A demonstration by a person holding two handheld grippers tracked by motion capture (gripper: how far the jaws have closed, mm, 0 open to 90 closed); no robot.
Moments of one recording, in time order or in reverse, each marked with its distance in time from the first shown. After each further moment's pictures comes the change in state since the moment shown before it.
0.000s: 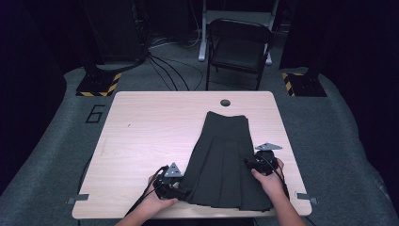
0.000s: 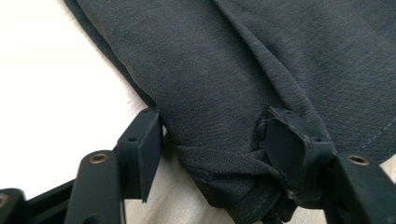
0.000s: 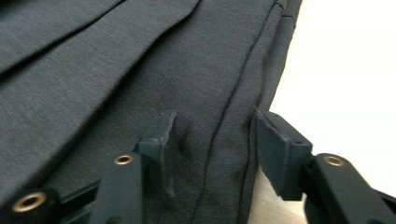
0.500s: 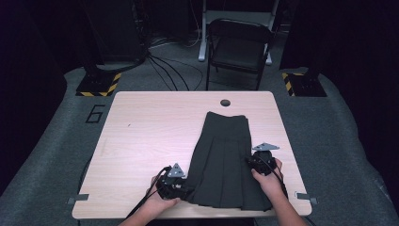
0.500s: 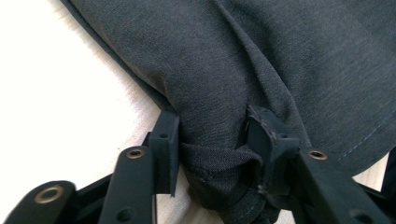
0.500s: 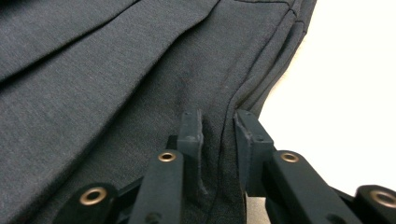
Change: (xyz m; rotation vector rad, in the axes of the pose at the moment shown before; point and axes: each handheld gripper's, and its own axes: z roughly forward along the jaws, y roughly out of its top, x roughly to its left) left arm -0.008 0.006 0.003 0.012 -0.010 -0.031; right arm 0.009 0.003 -0.001 0.003 -0.003 -0.035
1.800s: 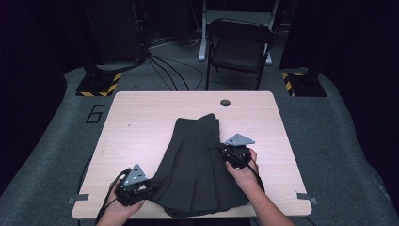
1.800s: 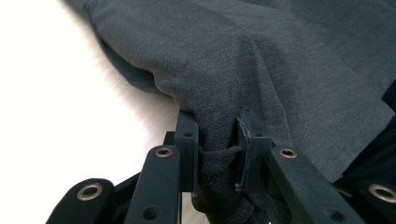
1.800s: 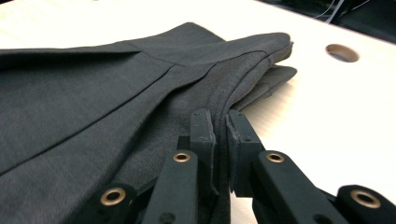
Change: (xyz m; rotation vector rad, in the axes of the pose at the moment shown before) left arm 0.011 -0.035 -0.119 -0.076 0.179 -0.009; right arm 0.089 0.065 -0.018 -0.204 0.113 -0.149
